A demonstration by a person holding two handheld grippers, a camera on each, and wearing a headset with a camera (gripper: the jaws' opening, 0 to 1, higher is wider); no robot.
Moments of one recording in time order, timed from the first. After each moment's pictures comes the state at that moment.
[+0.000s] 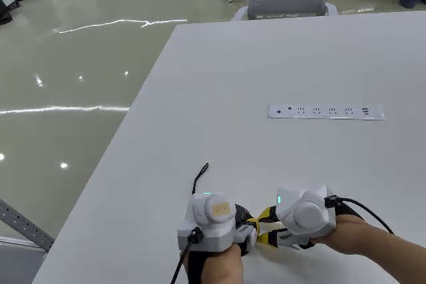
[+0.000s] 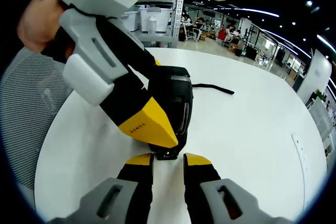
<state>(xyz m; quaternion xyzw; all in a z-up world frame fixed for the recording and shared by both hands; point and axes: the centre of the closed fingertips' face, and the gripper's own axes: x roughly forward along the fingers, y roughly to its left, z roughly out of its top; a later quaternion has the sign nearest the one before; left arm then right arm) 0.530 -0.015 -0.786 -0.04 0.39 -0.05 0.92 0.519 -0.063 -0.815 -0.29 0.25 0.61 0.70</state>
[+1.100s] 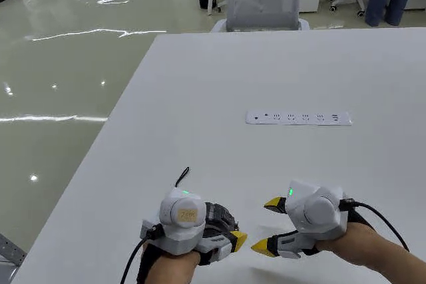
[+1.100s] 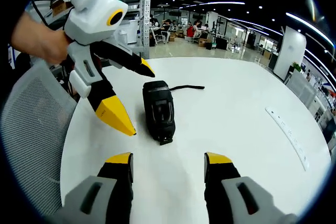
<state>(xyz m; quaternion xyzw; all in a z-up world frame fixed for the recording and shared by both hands) 0.514 -0.020 -0.755 0.05 0.36 -0.22 0.91 0.504 -0.113 -0.767 -0.22 0.28 0.51 0.78</state>
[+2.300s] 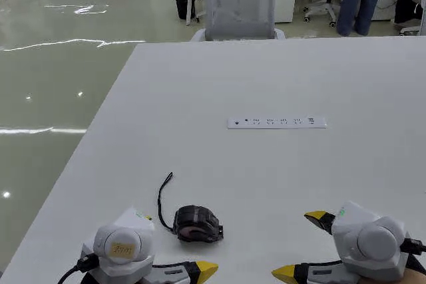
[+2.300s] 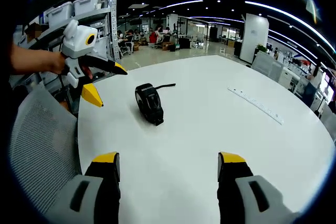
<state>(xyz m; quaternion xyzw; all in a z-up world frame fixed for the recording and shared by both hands) 0.468 -0.004 -0.719 0.08 0.30 -0.32 0.89 0.450 -0.190 -0.727 -0.15 0.29 0.40 0.86</state>
